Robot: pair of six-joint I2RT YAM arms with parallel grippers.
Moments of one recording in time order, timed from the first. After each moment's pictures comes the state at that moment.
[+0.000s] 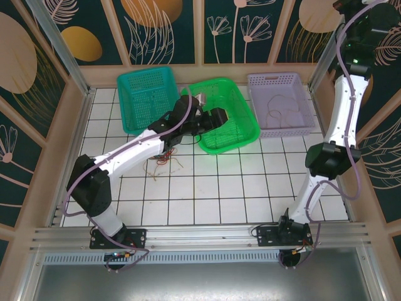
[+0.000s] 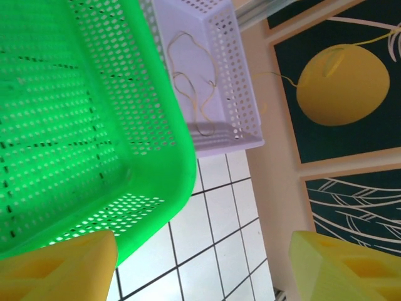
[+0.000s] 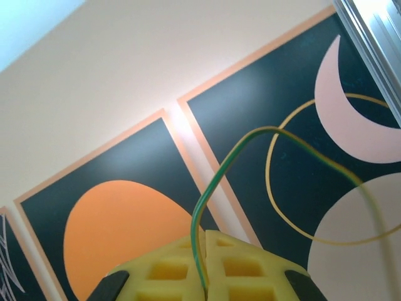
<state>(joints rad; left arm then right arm) -0.73 1.67 1.36 -0.15 0.20 -0.97 -0.24 2.00 2.48 0.01 -0.29 0.64</state>
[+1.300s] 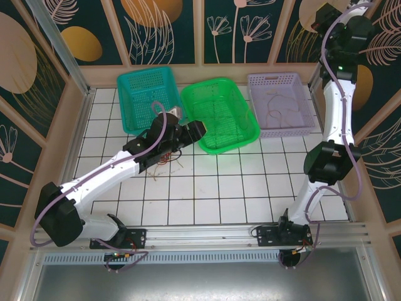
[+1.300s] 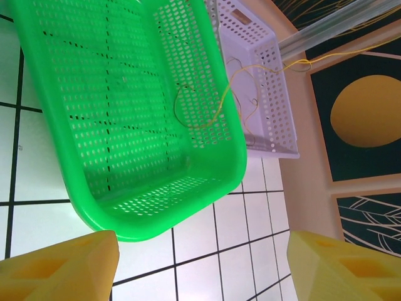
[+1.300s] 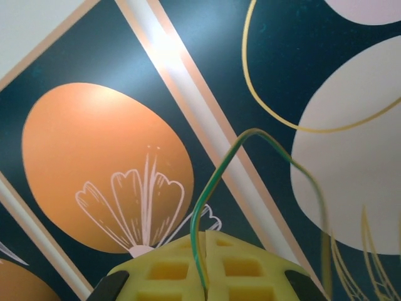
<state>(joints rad) -0.73 1.35 1.07 -0.20 0.04 -1.00 -0.18 1.92 2.17 0.01 -0.30 0.59</state>
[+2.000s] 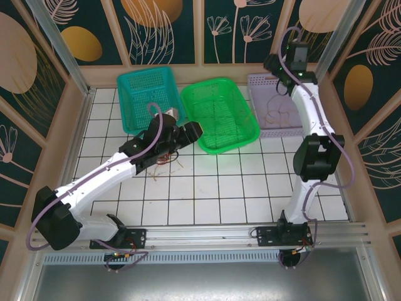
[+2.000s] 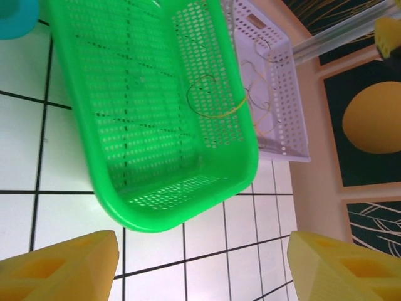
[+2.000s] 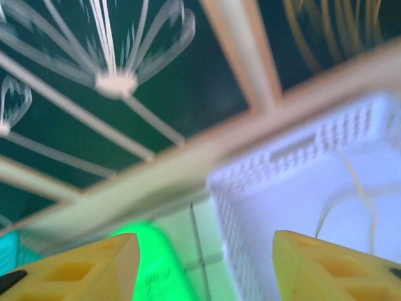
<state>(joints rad) -0.73 1.31 1.07 -0.29 0.00 -1.01 0.06 1.91 1.89 -0.50 -0.05 0.50</state>
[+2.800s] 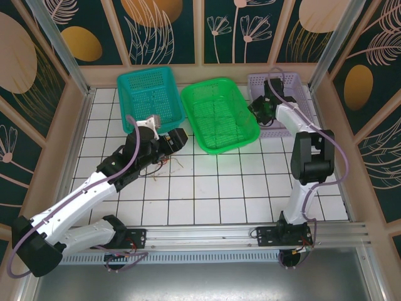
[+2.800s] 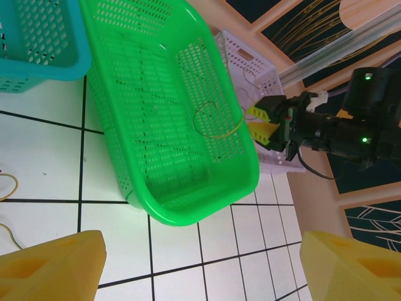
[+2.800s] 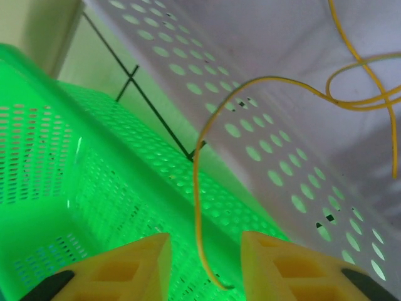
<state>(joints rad) -0.70 1.04 0.89 -0.26 -0.03 -0.93 0.13 1.92 1.51 -0.54 -0.17 0.96</state>
